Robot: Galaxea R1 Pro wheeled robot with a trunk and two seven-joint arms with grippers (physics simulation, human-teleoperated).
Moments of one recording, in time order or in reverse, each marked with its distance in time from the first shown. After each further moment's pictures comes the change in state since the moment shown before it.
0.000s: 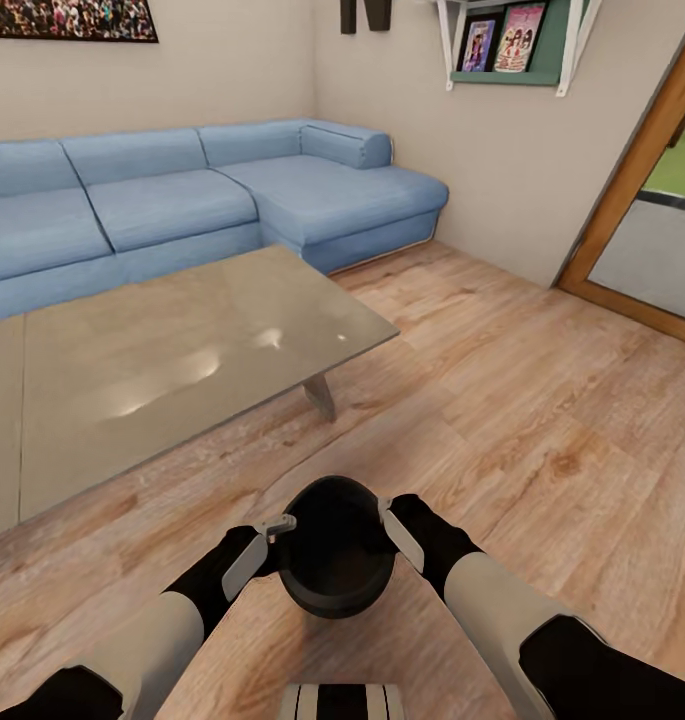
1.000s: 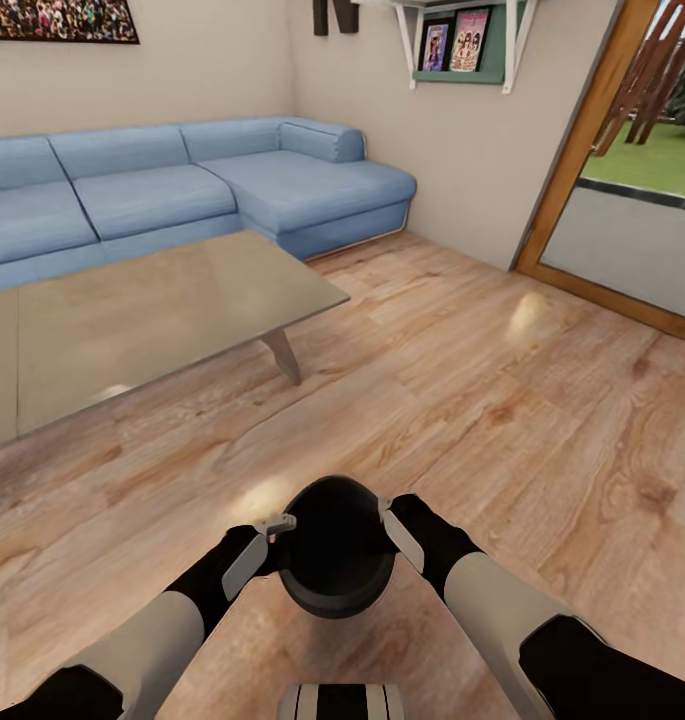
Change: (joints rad) left arm -0.002 0.000 0.000 0.001 -0.002 0.002 0.000; right arm 0.000 0.000 -0.002 0.001 -0.002 -0.001 0.000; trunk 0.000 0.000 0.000
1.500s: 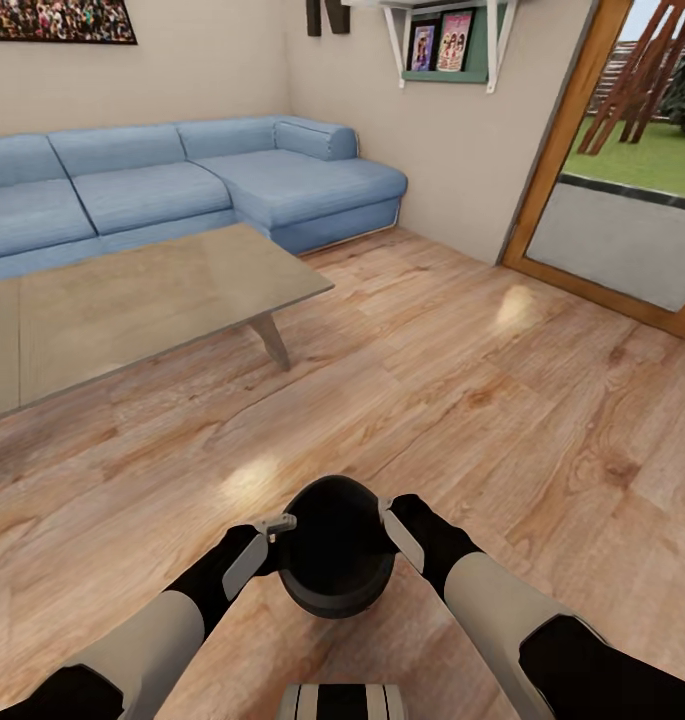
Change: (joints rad) left arm -0.001 -0.001 0.000 0.000 -0.005 0.003 0.000; right arm 0.000 0.000 -0.002 0.002 0.000 0.000 0.000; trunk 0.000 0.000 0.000
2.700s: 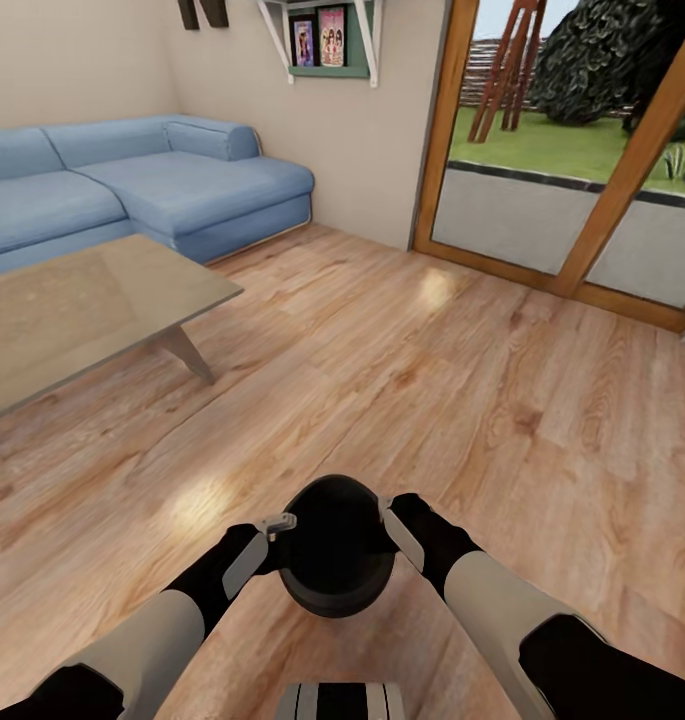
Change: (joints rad) left arm -0.002 -0.001 0.007 -0.002 -0.010 0.005 -0.004; right arm -0.003 0.000 0.001 0.001 0.000 0.001 0.000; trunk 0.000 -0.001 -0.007
